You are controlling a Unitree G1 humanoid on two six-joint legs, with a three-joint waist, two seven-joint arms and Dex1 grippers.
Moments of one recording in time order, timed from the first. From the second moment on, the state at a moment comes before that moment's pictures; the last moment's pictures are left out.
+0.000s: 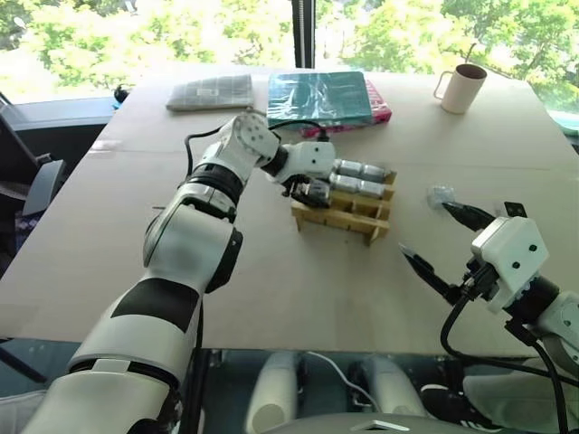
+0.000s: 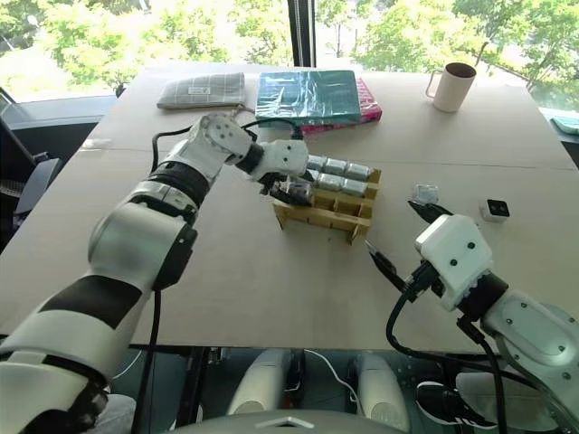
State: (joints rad) left arm -1.39 0.33 -0.24 1.35 0.27 -0.36 -1.45; right arm 0.23 -0.90 -0.17 -1.01 0.62 0.49 0.18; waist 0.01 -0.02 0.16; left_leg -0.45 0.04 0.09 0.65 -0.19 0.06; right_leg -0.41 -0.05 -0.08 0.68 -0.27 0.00
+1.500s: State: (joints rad) left arm -0.24 0.50 0.15 -0.32 -0.50 0.49 -1.05; right arm -0.45 -0.48 -0.16 0.00 0.39 0.76 0.11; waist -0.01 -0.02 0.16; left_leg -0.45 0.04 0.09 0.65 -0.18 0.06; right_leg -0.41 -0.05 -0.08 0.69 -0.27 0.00
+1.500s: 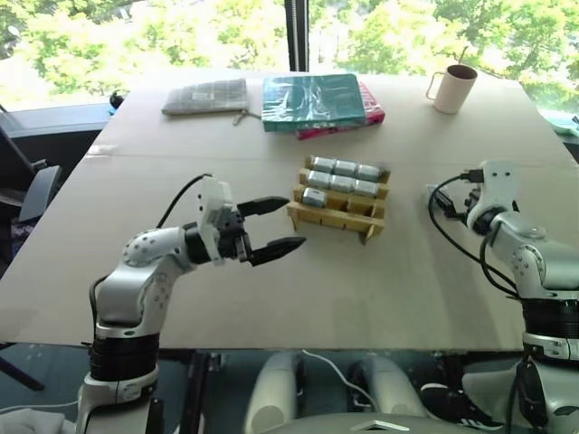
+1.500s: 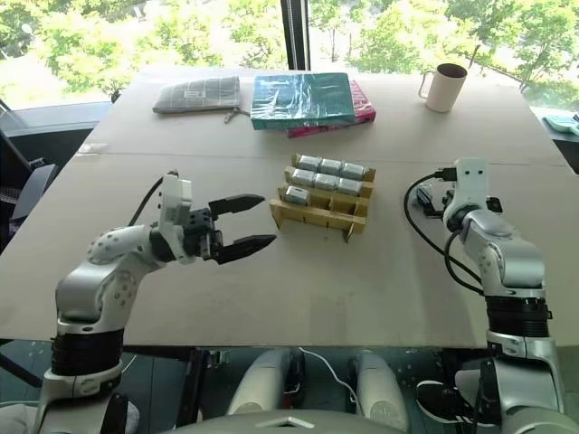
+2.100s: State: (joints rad) left arm -0.28 0.46 0.06 -0.35 -0.62 0.60 -0.90; right arm -0.29 -0.55 -0.35 -0.08 0.30 0.77 0.11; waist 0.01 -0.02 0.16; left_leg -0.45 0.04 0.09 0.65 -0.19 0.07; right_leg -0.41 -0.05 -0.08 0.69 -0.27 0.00
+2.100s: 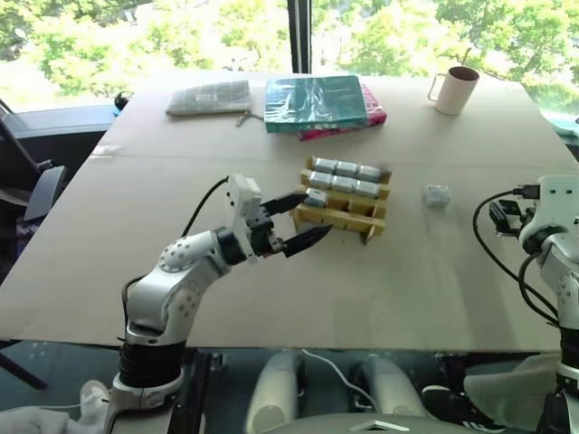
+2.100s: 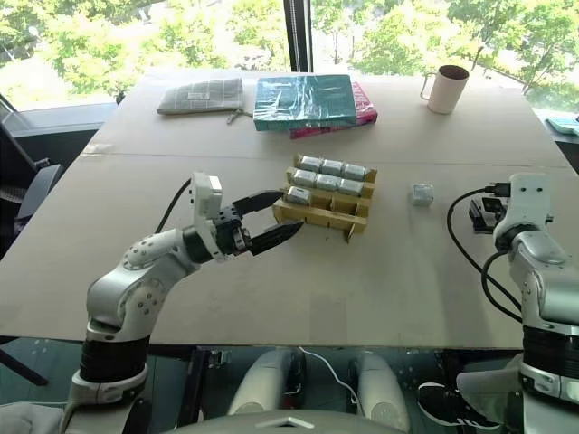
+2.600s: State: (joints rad) left arm -0.29 0.52 -0.01 -0.34 -0.64 0.57 -1.05; right arm -0.41 -0.54 -0.35 0.31 0.25 0.61 0.13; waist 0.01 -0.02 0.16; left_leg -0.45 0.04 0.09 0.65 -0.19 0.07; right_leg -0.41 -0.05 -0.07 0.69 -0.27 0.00
